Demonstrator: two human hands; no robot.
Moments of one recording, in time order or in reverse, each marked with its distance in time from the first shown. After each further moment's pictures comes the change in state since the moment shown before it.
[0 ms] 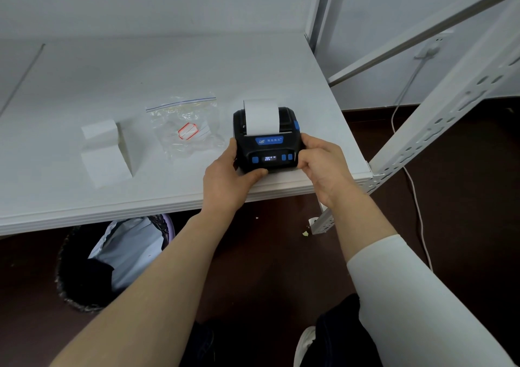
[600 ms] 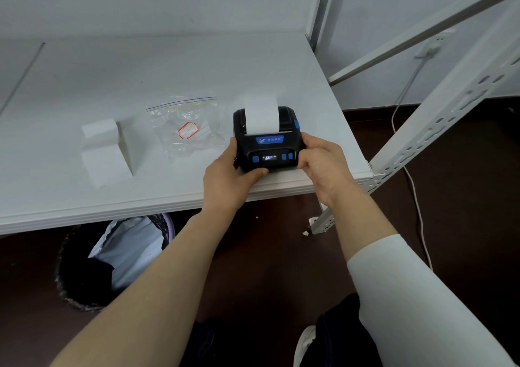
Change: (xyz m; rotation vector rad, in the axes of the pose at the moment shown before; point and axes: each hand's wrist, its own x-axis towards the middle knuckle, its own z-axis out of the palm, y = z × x) left_hand 0.000 0.002 -0.001 0.001 0.004 0.015; right_hand 0.003 0.004 0.000 -0.019 0.009 0.004
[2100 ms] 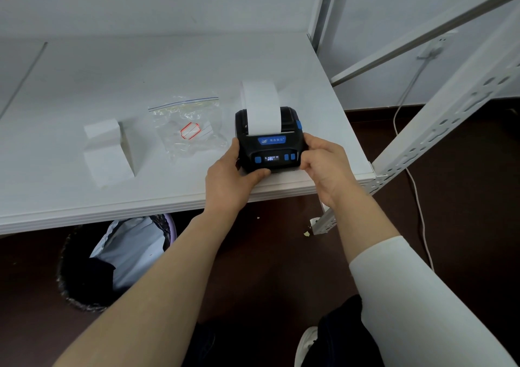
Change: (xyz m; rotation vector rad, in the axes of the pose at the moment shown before) left_hand 0.002 -0.002 0.001 -0.016 0.009 0.004; right_hand -0.011 -0.010 0.003 0.044 0.011 -0.016
